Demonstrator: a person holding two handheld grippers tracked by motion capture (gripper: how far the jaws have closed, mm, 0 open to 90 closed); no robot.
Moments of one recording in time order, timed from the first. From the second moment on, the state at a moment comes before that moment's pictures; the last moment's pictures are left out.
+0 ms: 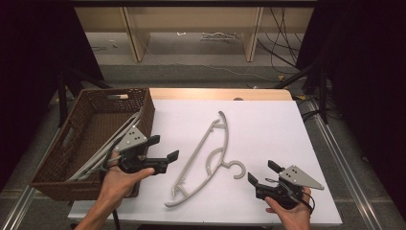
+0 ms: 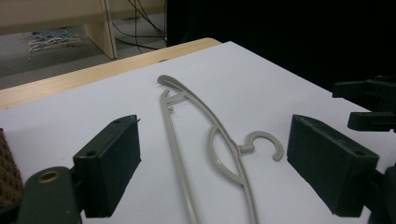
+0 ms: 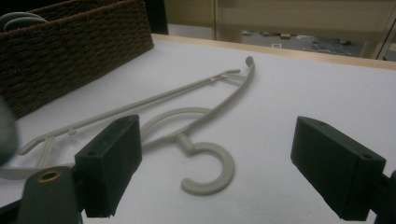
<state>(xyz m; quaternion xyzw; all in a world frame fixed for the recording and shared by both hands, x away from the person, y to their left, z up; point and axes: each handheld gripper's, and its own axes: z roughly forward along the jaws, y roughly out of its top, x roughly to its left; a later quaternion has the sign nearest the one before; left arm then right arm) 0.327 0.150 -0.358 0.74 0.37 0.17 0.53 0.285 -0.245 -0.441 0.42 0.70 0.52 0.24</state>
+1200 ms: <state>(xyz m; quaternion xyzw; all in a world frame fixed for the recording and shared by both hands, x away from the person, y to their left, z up) 0.342 0.054 -0.445 0.84 0.30 0.14 0.43 0.285 -0.246 -0.440 0.42 0.70 0.53 0.24</state>
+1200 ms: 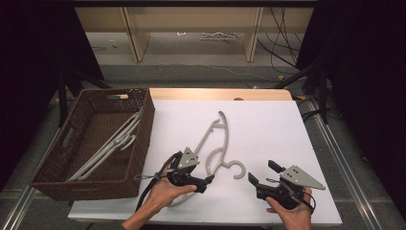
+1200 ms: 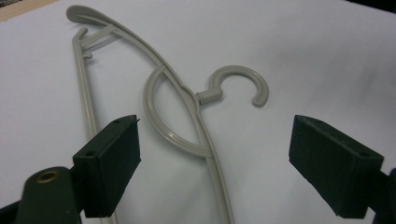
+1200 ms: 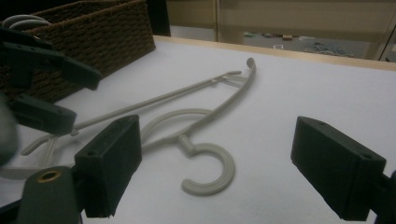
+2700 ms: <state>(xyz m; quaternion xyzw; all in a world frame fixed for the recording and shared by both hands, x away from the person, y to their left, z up) 0.387 0.009 -0.465 0.95 0.24 0.04 0.20 0.285 -0.248 -0.439 0.42 0.70 0.52 0.24</state>
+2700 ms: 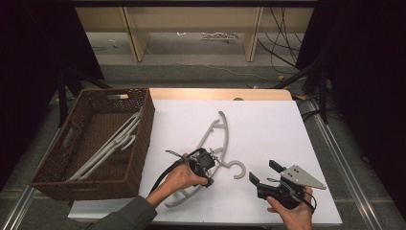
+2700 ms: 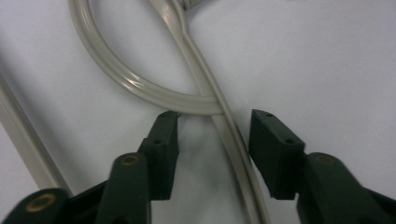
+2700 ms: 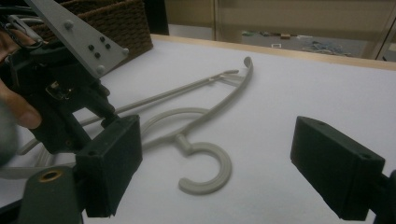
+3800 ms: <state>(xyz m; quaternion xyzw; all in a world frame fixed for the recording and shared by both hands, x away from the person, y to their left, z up) 0.414 0.023 -0.458 0.95 0.23 0.02 0.21 0.286 -0.249 -0.439 0.42 0.70 0.52 0.25</state>
